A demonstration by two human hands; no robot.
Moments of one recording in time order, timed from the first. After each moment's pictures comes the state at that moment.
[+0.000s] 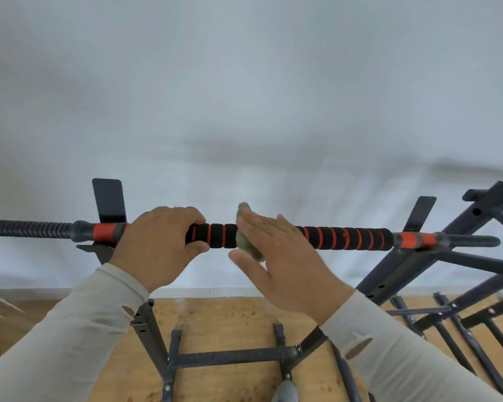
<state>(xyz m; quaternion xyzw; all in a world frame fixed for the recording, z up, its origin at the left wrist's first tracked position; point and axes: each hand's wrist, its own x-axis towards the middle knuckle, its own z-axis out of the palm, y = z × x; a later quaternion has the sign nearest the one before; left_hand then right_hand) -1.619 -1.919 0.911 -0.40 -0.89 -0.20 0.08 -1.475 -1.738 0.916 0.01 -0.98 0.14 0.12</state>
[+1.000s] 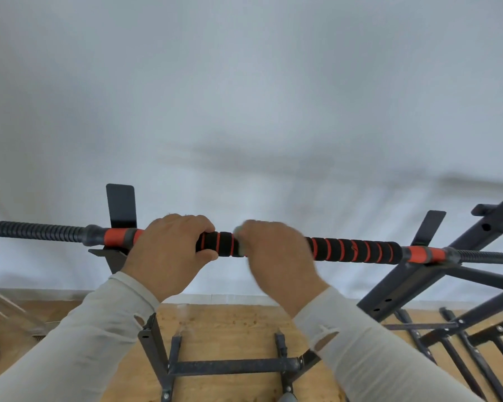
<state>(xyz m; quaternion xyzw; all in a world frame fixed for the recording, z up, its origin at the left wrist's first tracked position) -1.621 -1.919 0.903 -0.40 -0.89 -0.22 0.10 -1.517 -1.760 0.927 -0.10 -0.99 -0.05 0.11</state>
